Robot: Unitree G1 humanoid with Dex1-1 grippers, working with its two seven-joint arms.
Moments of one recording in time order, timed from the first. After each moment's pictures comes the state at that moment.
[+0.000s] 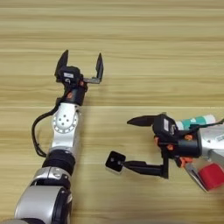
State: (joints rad) left arm -0.46 0.04 0.09 0.75 -0.08 -0.75 -0.14; right arm -0.12 -0.54 0.41 -0.47 0.32 0.47 0.87
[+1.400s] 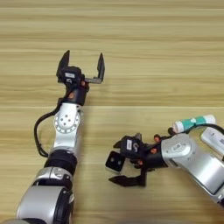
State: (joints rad) left arm -0.46 0.03 0.10 0.74 -0.09 -0.75 -0.14; right arm -0.23 -0.38 0.68 -0.23 0.03 0.54 0.83
